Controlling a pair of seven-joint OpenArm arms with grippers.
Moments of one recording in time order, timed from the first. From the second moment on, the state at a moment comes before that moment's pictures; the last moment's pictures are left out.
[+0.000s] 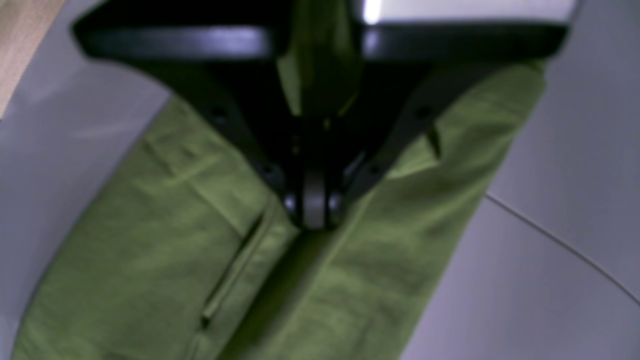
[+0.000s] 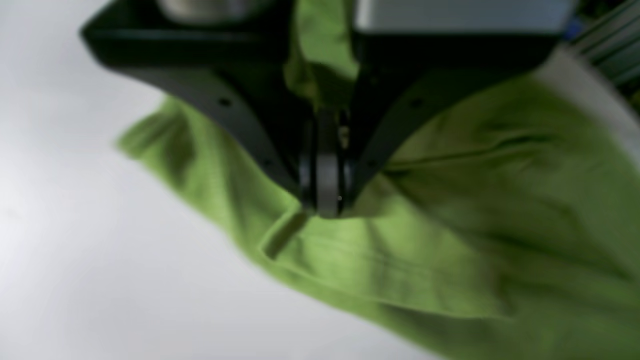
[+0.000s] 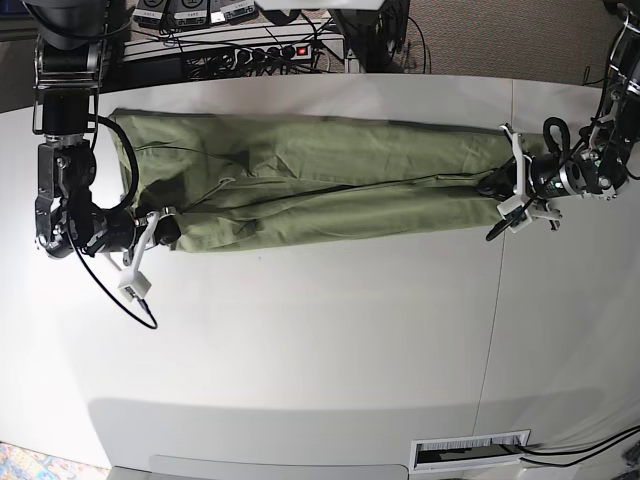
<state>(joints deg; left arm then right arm) -0.9 -45.3 23.2 80.2 -28.3 -41.5 19.7 16.6 32.5 -0.9 71.3 50.8 35.2 -74.8</state>
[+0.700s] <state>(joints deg) -0.9 -45.2 23.2 80.2 -28.3 -40.2 19.7 12.9 38.8 -0.9 71.3 65.0 38.0 -78.6</state>
